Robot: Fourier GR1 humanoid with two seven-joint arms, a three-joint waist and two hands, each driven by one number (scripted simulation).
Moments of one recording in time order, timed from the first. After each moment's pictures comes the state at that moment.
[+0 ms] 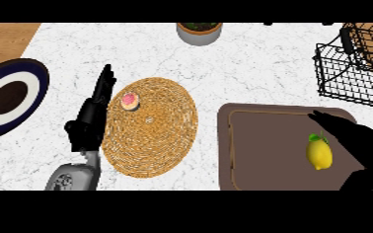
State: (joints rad) left arm -0.13 0.04 -0.07 -1.56 -0.15 0.17 0.03; right arm 0.03 -0.42 -0.11 -1.69 1.04 0.66 -0.11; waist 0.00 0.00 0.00
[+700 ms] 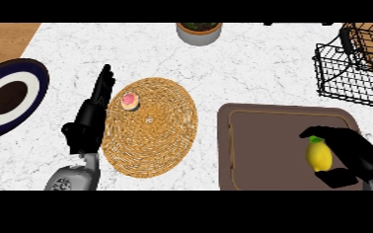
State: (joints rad) left arm -0.12 0.03 -0.07 -1.60 -0.17 0.16 0.07; right arm 0.04 -0.33 -0.11 -1.59 1.08 0.48 -0.15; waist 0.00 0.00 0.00
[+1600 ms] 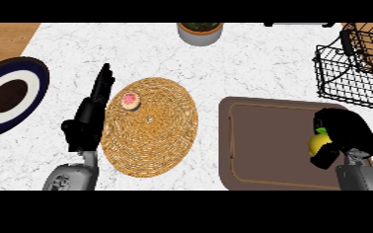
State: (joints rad) left arm -0.13 0.04 -0.06 -1.58 -0.16 0.14 0.06; right arm -0.11 -0.28 -0.11 -1.47 1.35 0.41 0.17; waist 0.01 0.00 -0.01
